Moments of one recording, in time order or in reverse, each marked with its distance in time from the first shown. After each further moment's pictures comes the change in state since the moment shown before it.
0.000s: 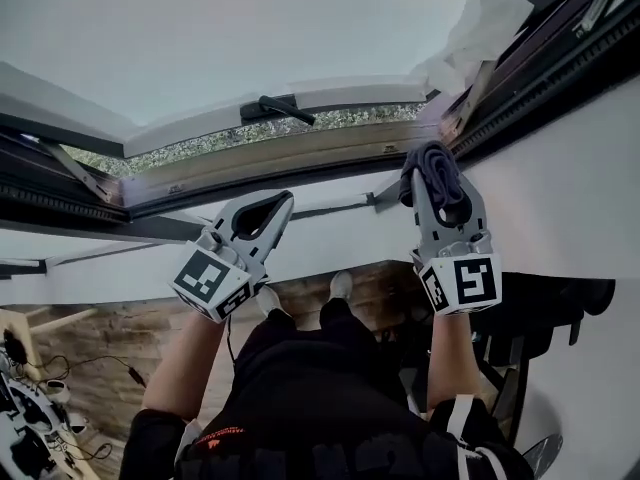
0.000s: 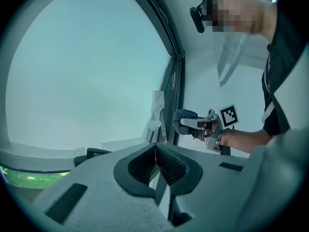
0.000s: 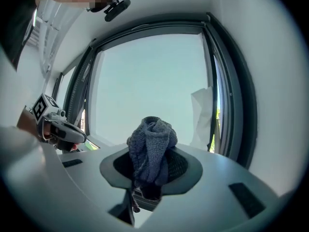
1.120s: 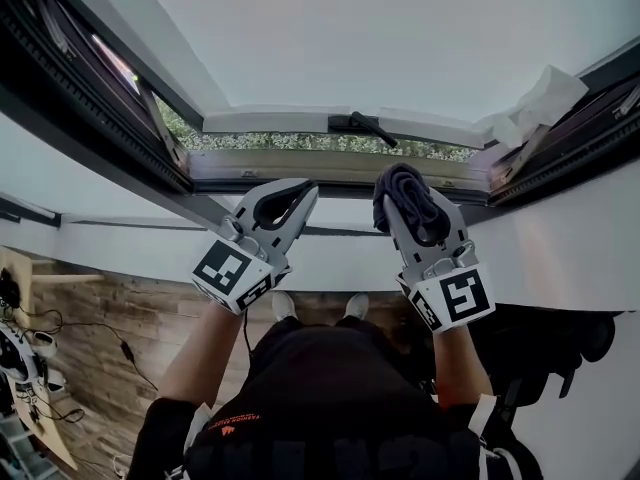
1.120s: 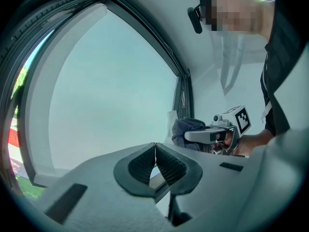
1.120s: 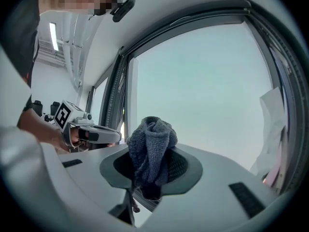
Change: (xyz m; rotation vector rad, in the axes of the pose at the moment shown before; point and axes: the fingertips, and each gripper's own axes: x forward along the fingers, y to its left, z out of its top) left arm -0.113 0.049 0.061 0.065 -0.155 0.173; right arm 0.036 0.186 0.064 -0.017 -0.047 0.398
